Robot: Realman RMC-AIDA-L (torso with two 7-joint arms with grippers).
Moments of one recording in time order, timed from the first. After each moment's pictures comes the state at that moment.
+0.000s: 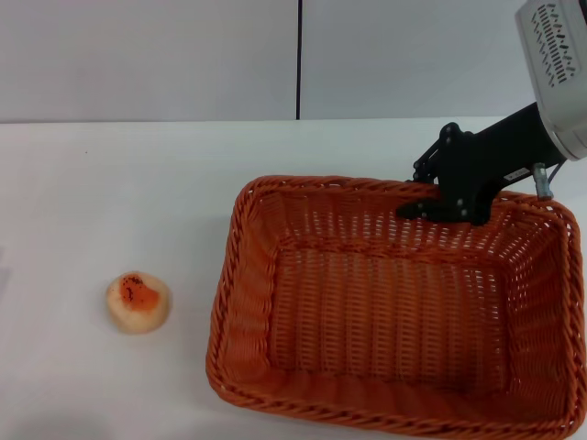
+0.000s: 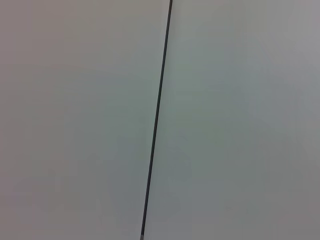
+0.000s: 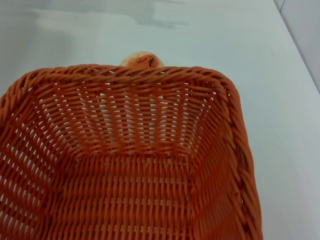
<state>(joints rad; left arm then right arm) -0.03 -2.07 -2.82 0.01 1.16 -1.78 2.74 0.81 2.05 -0.98 -0.92 -2.40 -1.59 1.41</state>
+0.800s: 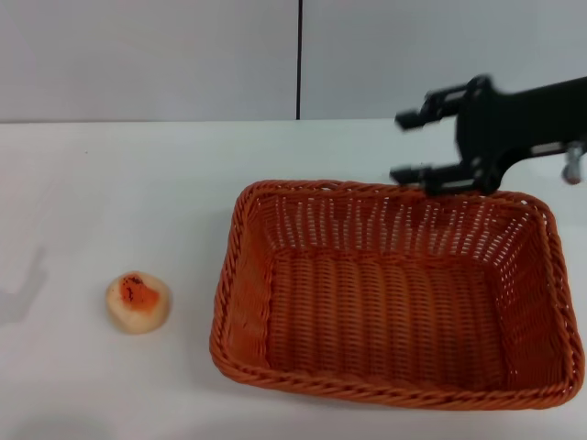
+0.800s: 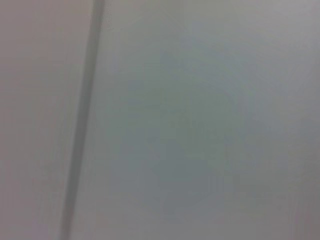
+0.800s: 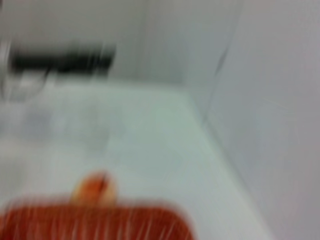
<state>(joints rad) -0.03 -2.06 -2.61 -0.13 1.16 -1.70 2.67 0.53 2.07 -0.96 -1.21 -1.98 -1.61 1.50</state>
